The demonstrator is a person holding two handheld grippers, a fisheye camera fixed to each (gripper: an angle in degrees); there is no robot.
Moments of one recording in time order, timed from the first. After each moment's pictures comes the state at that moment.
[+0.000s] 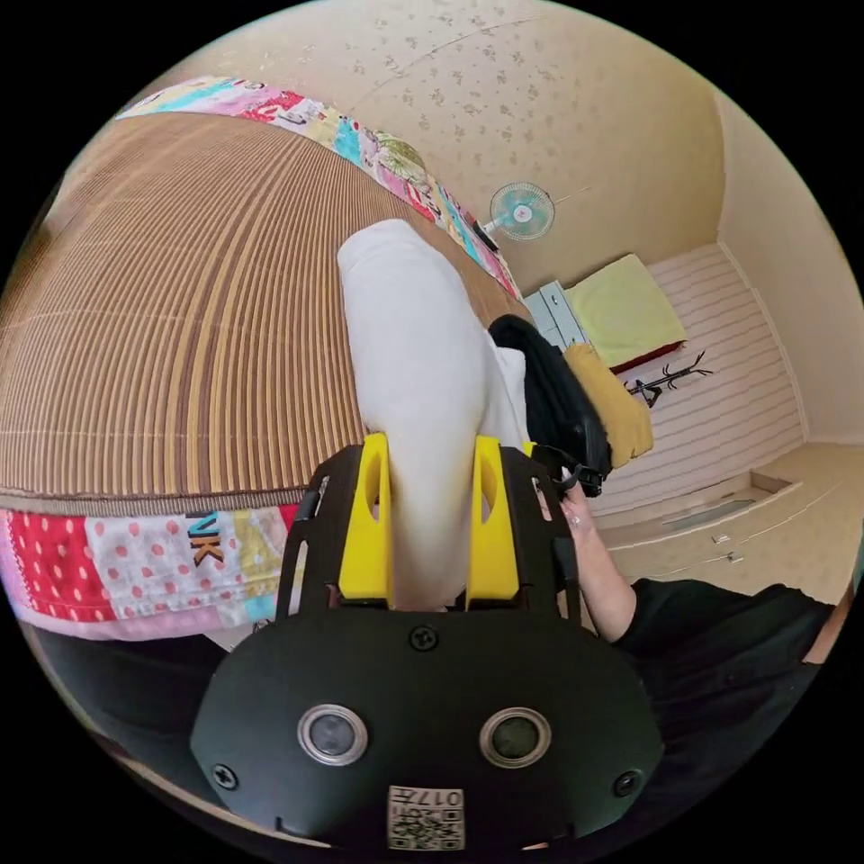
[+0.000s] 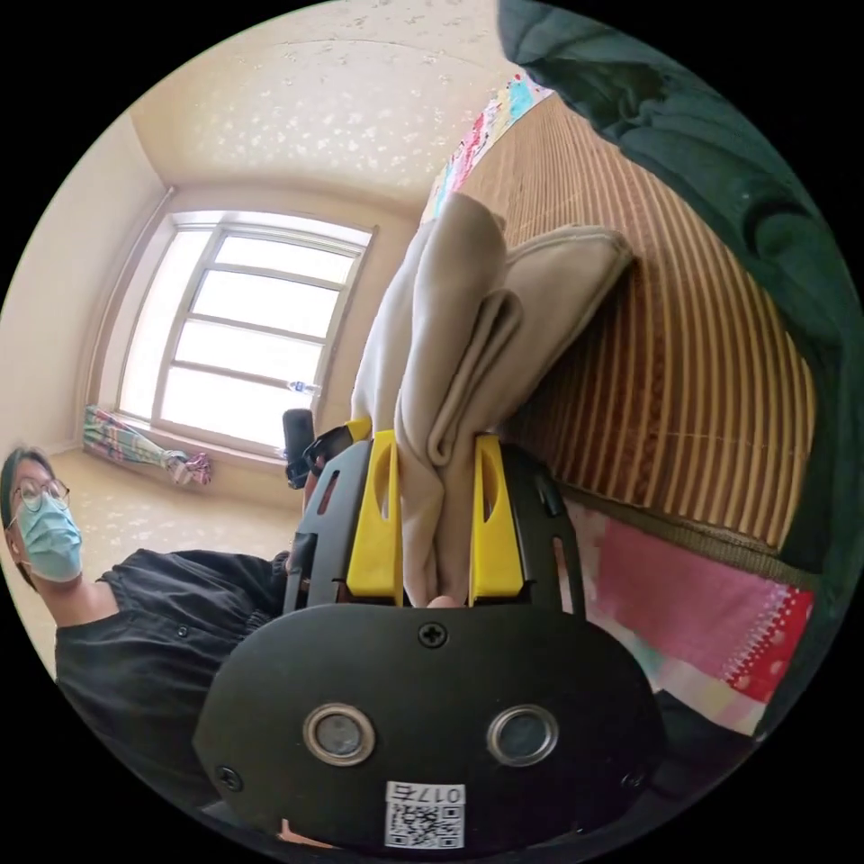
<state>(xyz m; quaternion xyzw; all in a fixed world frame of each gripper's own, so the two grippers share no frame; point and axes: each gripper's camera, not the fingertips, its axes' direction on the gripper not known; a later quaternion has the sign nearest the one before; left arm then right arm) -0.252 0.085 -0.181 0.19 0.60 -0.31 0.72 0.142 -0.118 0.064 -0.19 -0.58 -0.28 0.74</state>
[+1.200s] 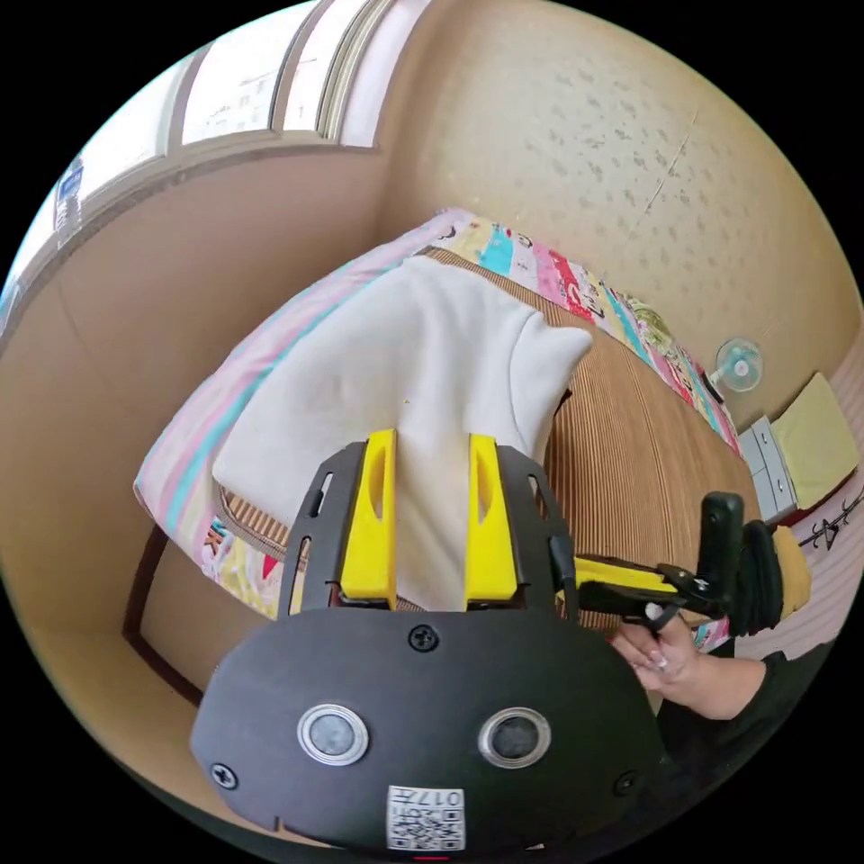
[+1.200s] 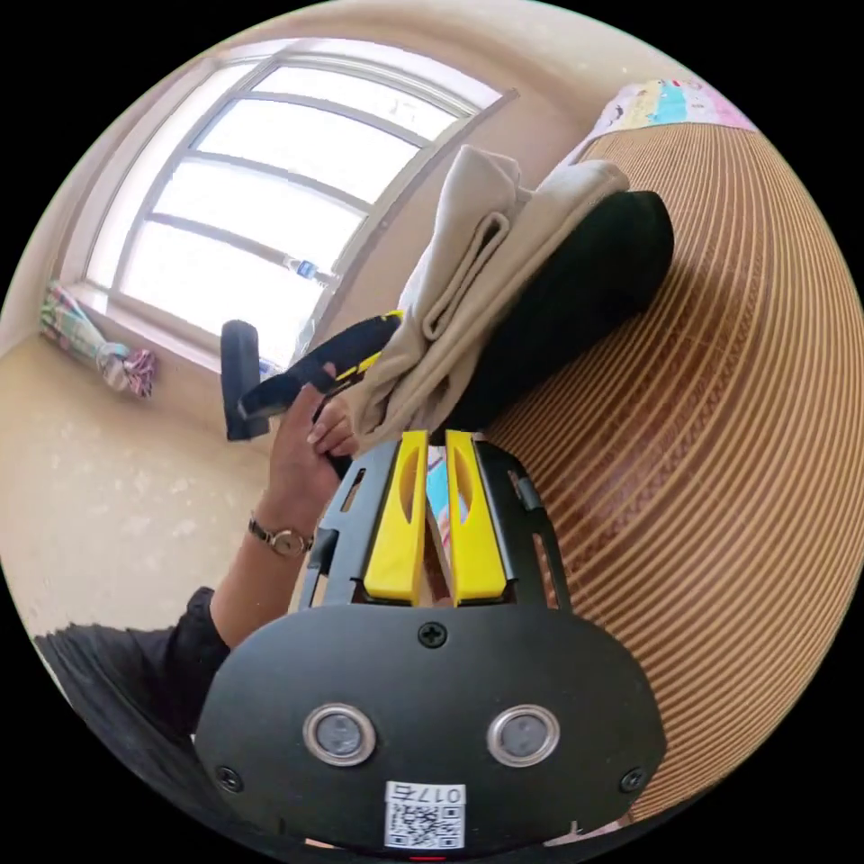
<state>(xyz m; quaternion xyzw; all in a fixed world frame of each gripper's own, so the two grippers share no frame) -0.583 0.354 -0.026 0.13 0.26 -0.53 0.80 -0.325 0.161 0.065 -0.18 -0.54 -0.51 0.64</state>
